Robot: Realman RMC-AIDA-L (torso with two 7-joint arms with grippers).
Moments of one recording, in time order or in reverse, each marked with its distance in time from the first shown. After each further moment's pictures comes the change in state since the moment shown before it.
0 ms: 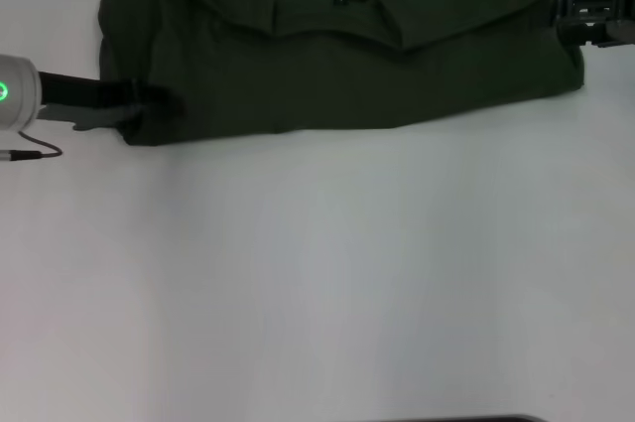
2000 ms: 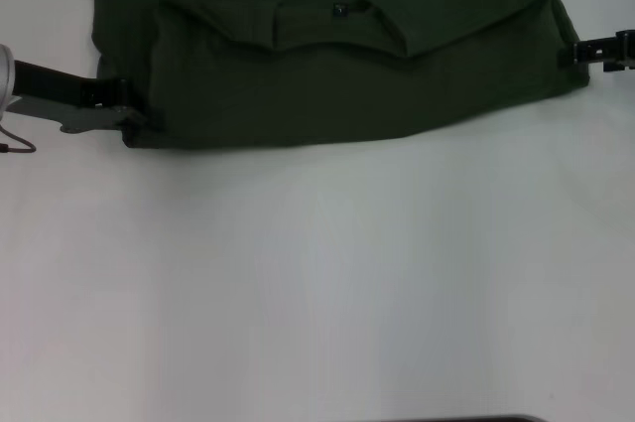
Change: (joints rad) left arm -0.036 0.055 -0.026 0.043 0.054 0.239 -0.036; right arm 0.010 0.035 -0.010 0.008 -0.234 0.220 -0.067
